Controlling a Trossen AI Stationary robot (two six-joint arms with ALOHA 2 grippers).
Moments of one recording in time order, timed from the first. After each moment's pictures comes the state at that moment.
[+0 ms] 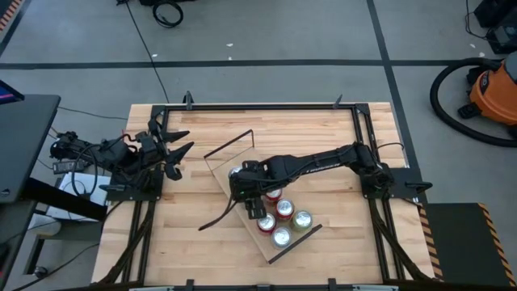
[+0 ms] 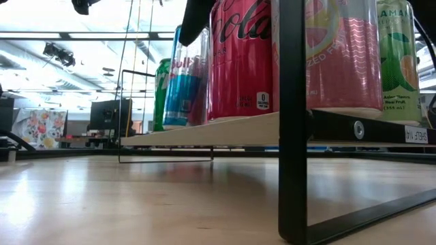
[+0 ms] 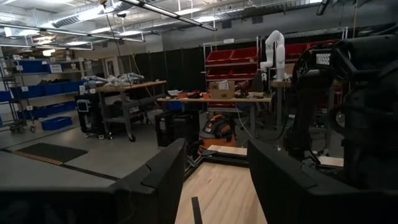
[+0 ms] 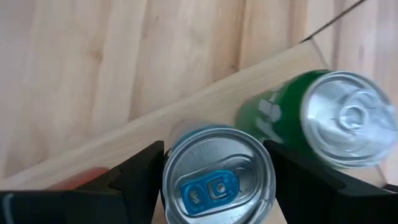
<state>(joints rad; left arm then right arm) -0.35 0.43 0.51 0.16 -0.77 0.21 0.20 2.17 2.16 -1.10 0.10 0.03</state>
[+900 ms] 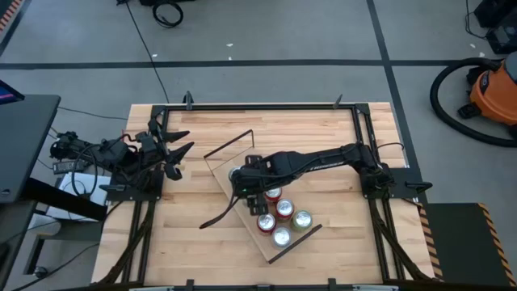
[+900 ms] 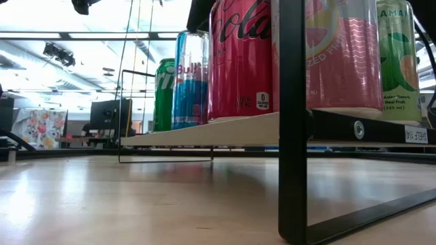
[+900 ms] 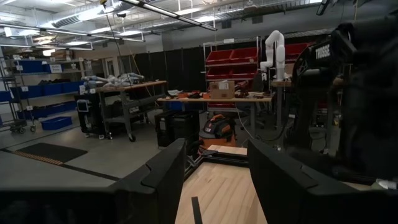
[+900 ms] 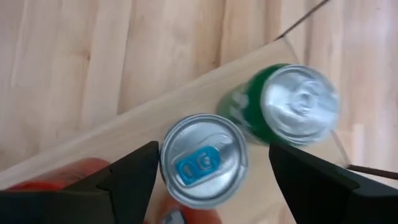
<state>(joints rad) -0.35 0.43 0.51 0.16 -0.77 0.21 0.20 2.17 2.24 -1.20 0.16 0.04</state>
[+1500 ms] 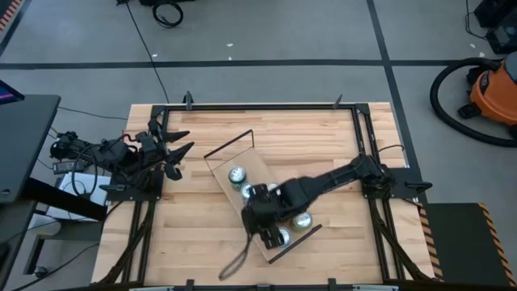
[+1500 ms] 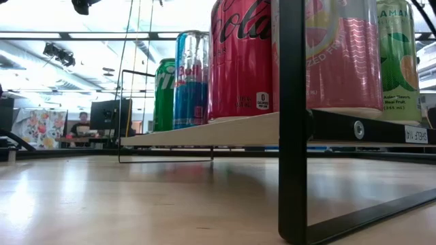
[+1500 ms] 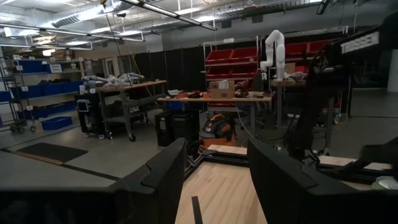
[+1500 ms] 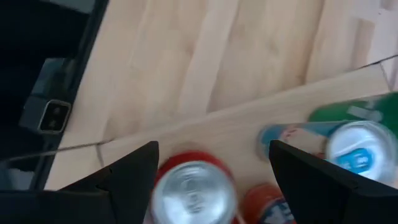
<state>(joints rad) -0.35 0.43 0.51 0.16 -0.77 0.21 0.38 2.17 2.31 -1.25 0.08 0.07</state>
